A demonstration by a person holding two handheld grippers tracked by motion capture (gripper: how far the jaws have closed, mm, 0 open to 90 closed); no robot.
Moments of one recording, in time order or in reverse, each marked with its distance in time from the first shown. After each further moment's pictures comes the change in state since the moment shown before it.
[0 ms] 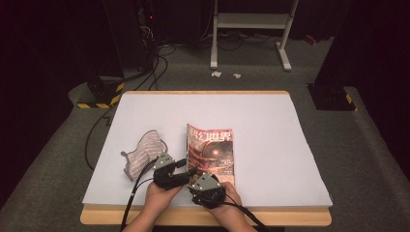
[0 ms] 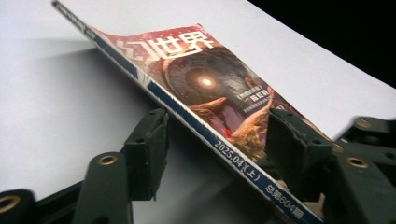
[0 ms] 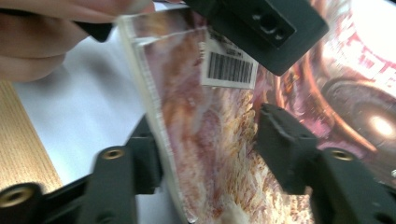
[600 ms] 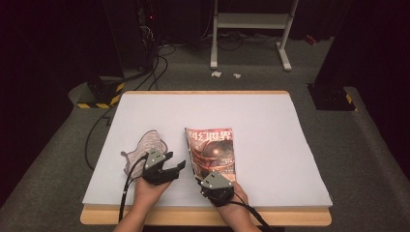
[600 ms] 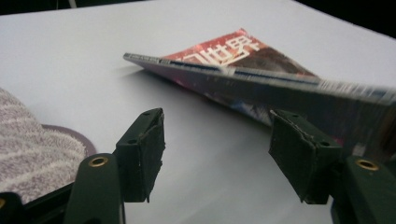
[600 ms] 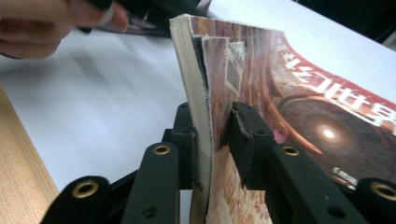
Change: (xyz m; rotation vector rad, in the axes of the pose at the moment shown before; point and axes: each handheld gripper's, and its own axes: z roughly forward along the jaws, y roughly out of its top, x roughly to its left) left arm 0.022 0.006 -0.017 -0.003 0.140 0.133; right arm -0.018 0.005 -0.026 -0.078 -0.038 0.039
